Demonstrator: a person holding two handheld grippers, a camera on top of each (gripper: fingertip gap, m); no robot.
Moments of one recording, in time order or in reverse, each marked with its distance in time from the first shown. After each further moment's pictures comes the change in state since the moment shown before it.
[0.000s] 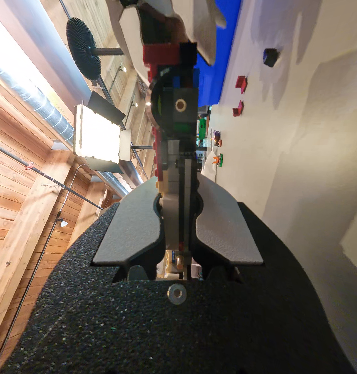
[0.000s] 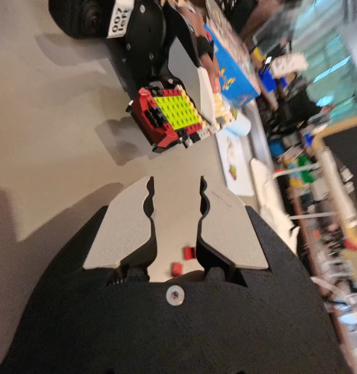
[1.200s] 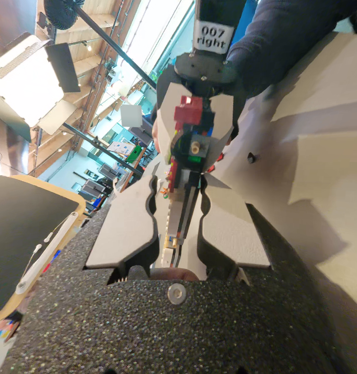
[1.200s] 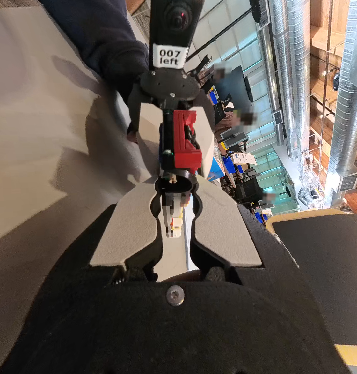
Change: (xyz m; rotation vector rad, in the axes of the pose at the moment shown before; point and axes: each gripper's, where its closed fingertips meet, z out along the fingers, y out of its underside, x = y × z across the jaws) left arm -0.022 -0.015 -0.015 0.185 0.217 -0.732; right arm 0.026 -0.059 0.048 0.336 0.065 -0.241
